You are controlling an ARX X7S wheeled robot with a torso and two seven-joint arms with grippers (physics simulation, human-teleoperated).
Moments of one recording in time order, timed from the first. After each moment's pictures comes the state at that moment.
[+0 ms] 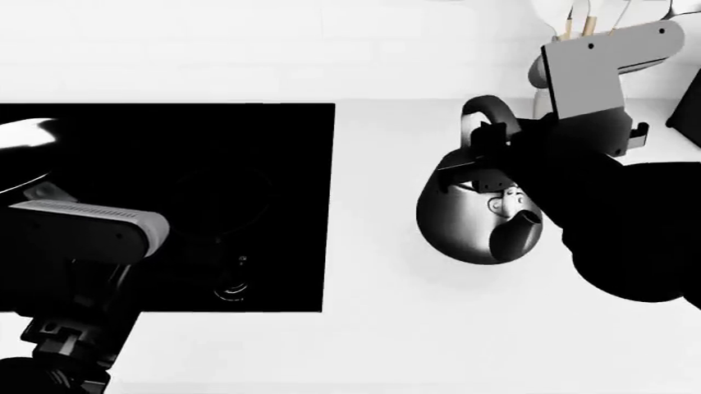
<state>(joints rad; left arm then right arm) -0.38 -0.55 -0.15 0.92 -1.00 -1.08 -0.53 1.46 0.89 -1.05 -0.35 1.70 0.67 0.96</state>
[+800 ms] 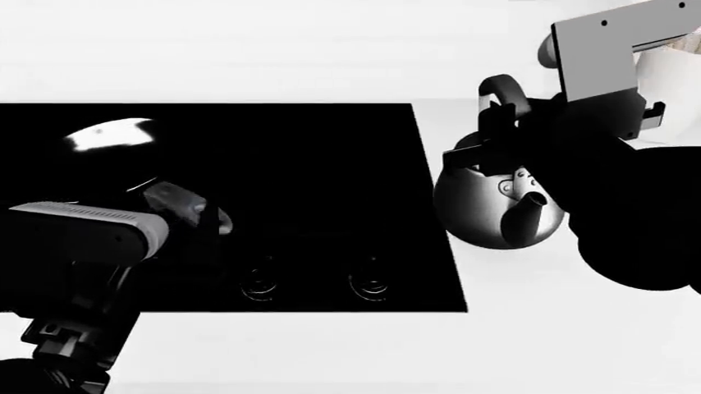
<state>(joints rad) -0.36 -0.57 -0.13 0.91 -0.99 -1.04 -0.53 1.50 0.88 -1.04 -0.34 1.66 0.69 0.97</state>
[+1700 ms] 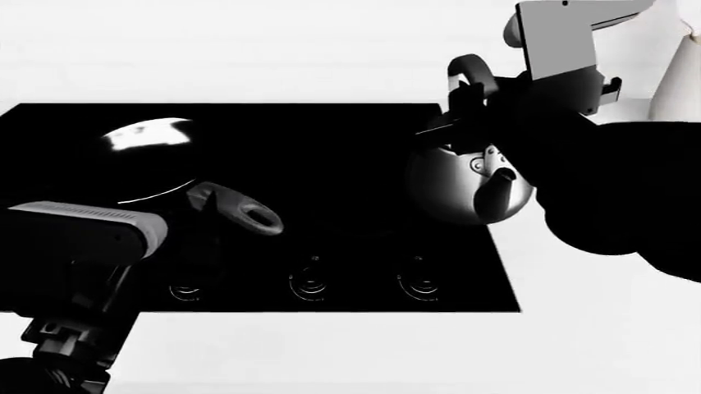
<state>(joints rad) -0.36 -0.59 -0.12 0.90 -0.99 -1.01 -0.54 1.51 0.78 -1.06 -0.24 1.54 0.65 0.83</state>
